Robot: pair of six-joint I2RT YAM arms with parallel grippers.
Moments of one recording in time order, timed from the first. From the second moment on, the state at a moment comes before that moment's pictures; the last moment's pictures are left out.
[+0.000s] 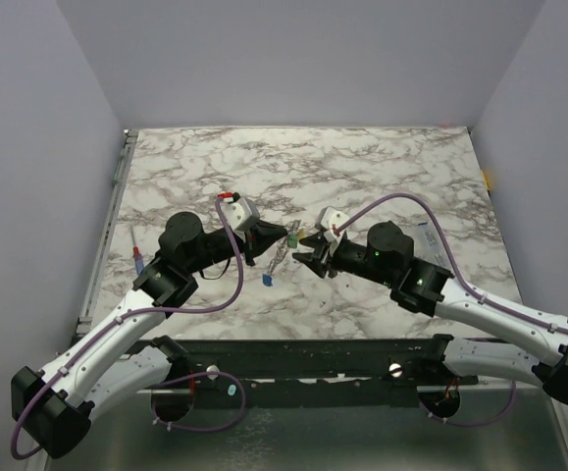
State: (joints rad) left arm -0.63 0.86 0.72 0.13 0.50 -0.01; right arm 0.97 1.03 0.78 0.08 -0.13 -0.16
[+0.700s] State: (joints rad) left arm -0.63 0.86 0.72 0.13 0.50 -0.01; right arm 0.93 1.08 0.78 0.19 -0.18 -0.18
